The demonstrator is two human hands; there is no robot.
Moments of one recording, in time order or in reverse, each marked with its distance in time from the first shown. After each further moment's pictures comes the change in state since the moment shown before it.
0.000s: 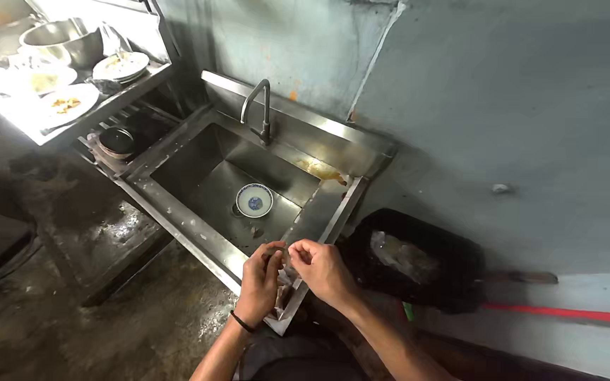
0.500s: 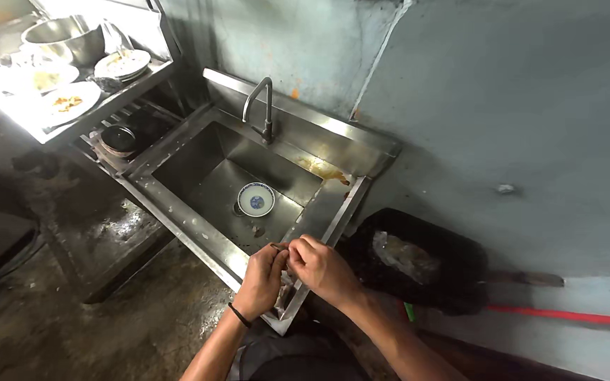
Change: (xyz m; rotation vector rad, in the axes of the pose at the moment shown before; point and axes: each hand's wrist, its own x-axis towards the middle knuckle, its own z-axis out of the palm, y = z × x) left_hand 0.013 0.013 -0.009 0.136 -0.180 -0.083; right_hand 0.010 0.013 0.004 -0.403 0.113 -0.513
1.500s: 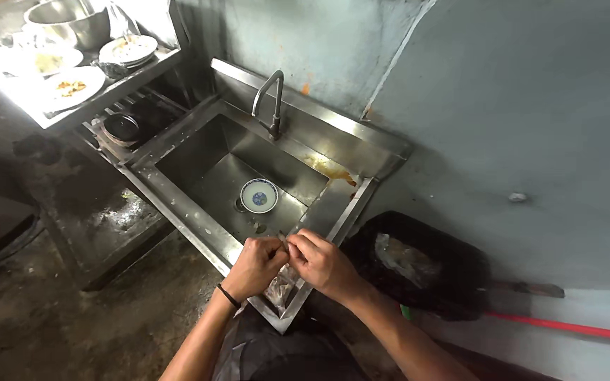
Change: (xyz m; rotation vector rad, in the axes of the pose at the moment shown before) left_hand 0.020 0.007 -0.037 0.238 -0.126 0.103; right_hand 0.017 -0.001 0.001 0.109 0.051 -0.171
